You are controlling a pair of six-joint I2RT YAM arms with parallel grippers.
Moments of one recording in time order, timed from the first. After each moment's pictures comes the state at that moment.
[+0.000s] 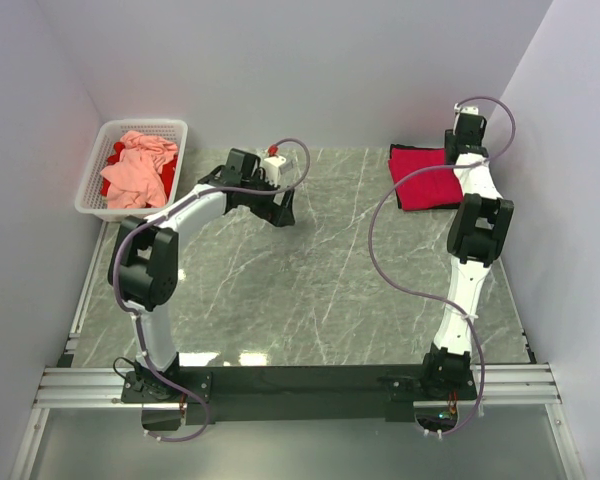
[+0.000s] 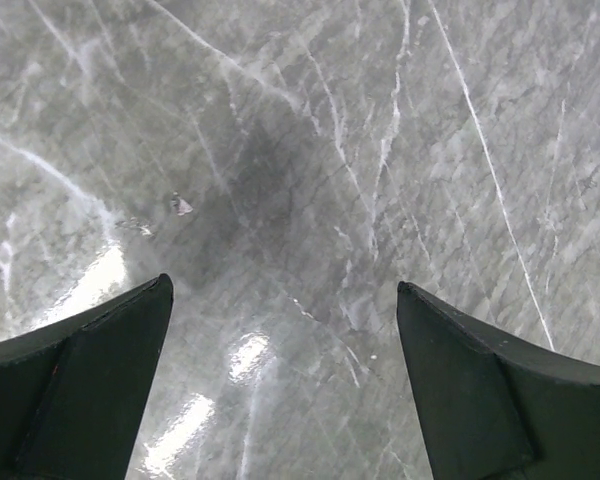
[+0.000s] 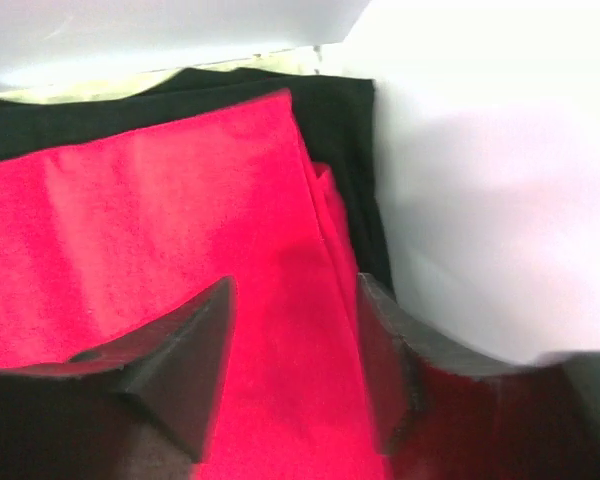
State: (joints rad) left arm -0.39 1.91 1.47 -0.36 0.49 0.09; right arm -0.21 2.46 2.18 -0.31 0.26 -0.22
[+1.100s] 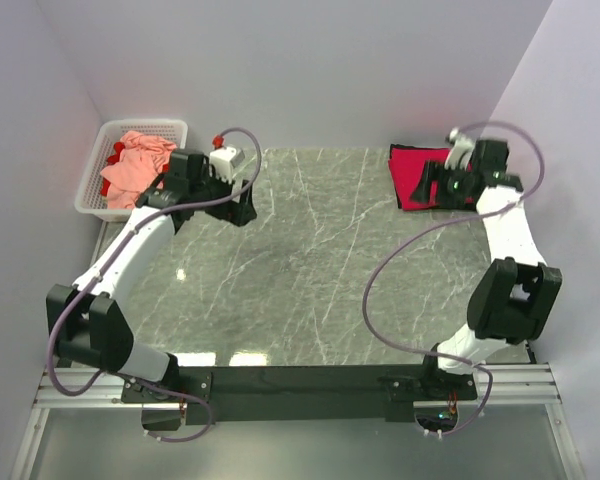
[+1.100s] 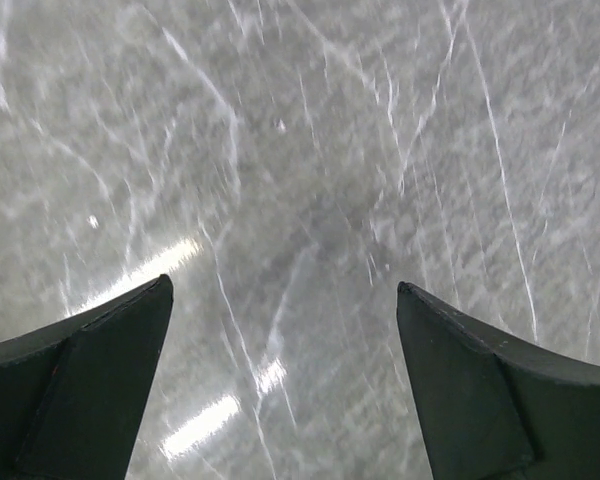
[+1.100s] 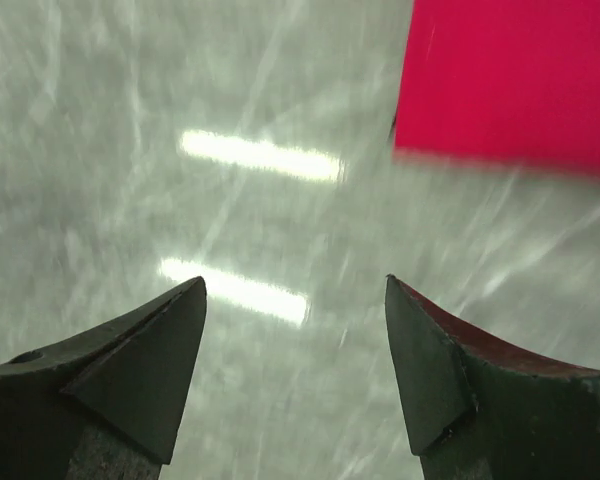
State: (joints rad) left arm -0.27 1.47 1.30 -0.49 0.37 0.06; right arm -0.21 1.62 1.51 -0.68 -0.50 -0.09
